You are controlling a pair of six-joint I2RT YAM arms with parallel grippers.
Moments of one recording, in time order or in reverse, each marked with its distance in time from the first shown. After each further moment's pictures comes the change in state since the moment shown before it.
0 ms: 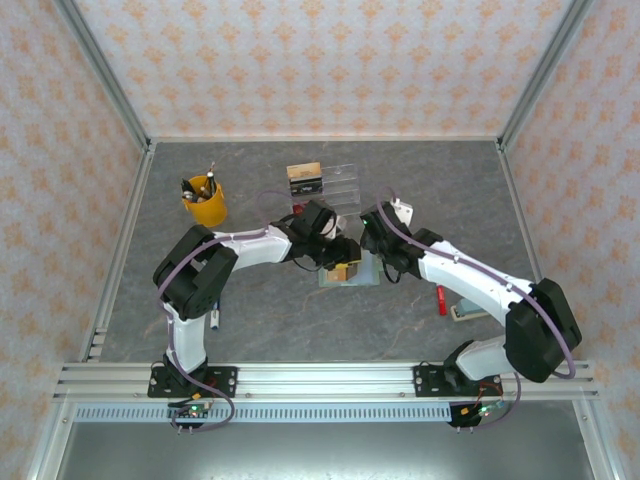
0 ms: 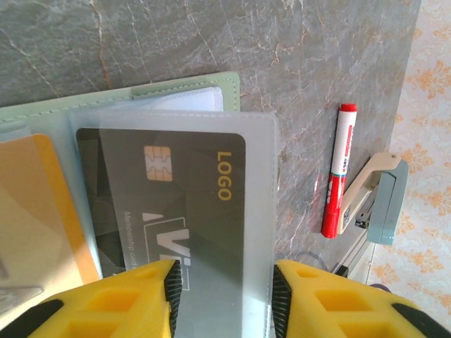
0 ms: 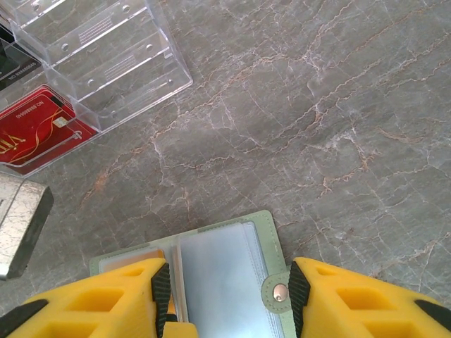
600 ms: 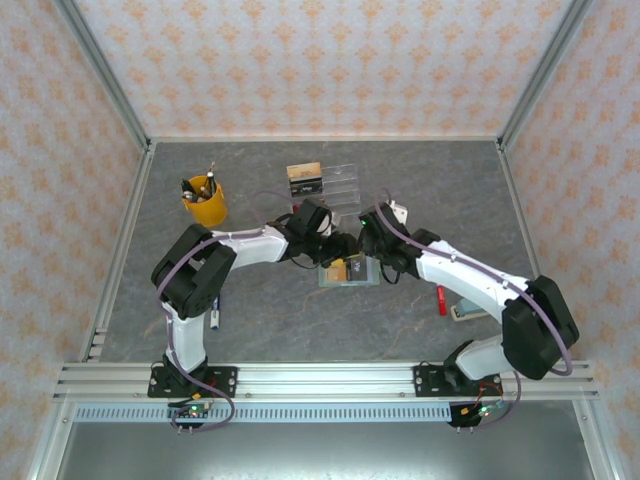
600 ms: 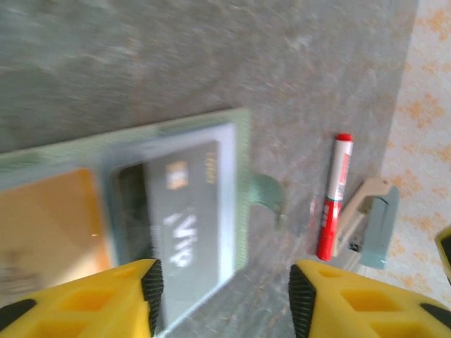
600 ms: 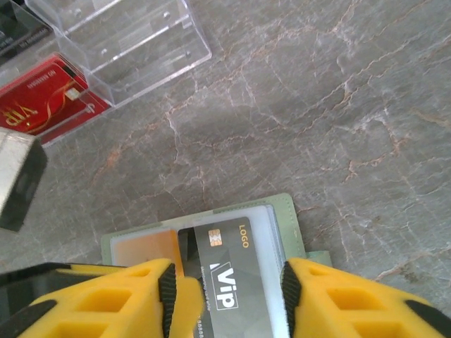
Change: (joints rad) left arm 0.035 -0.006 -0.035 0.050 -0.040 -0.047; right arm 0.000 0.029 -0.005 0.019 -0.087 -0.019
